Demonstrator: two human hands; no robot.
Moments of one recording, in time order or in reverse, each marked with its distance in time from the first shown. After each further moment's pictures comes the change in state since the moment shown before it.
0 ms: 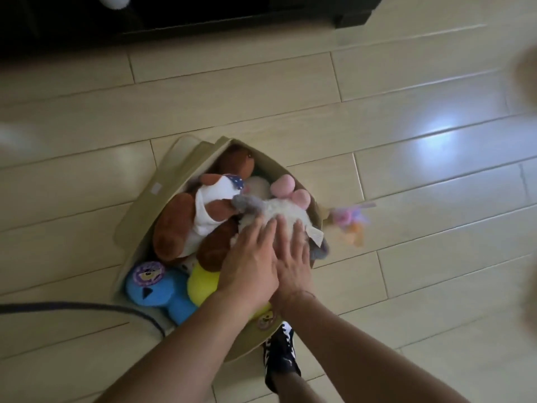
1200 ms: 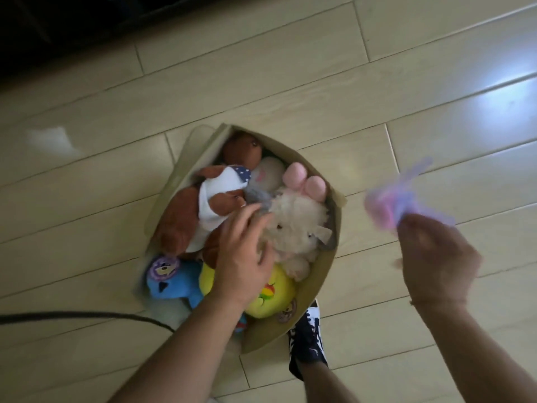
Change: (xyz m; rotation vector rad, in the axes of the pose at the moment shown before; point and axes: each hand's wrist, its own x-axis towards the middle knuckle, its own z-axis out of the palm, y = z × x) left_hand 0.014 -0.037 0.027 -0.124 0.362 0.097; right_hand -0.026 0.121 -0.099 0.520 0.562 0.570
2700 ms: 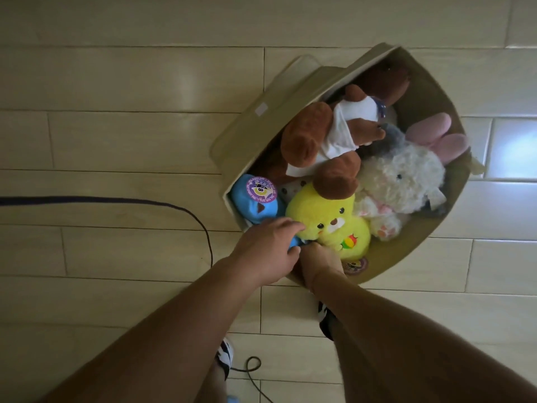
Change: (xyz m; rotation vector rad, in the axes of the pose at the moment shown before) left_hand -0.133 -0.114 -0.051 -0.024 -0.482 -0.223; right_hand -0.220 -0.036 0.208 -0.940 -1.054 -0.529
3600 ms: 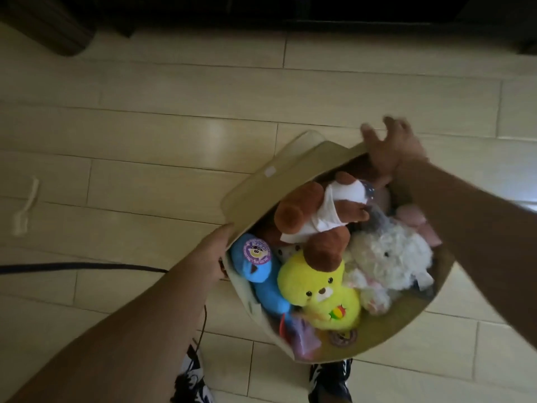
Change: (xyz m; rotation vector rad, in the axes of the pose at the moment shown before) left_hand 0.052 -0.058 -0.073 -1.380 0.275 -1.047; right_hand 0.075 0.090 -0.308 0.422 0.585 0.099
